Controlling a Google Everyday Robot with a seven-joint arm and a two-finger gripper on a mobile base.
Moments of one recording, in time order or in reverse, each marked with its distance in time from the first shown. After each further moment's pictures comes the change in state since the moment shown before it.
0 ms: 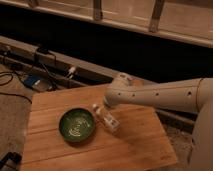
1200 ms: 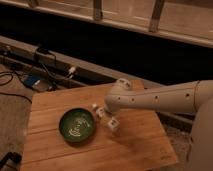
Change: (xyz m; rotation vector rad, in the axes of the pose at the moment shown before) arm 0.017 0.030 0.010 -0.057 0.060 -0.045
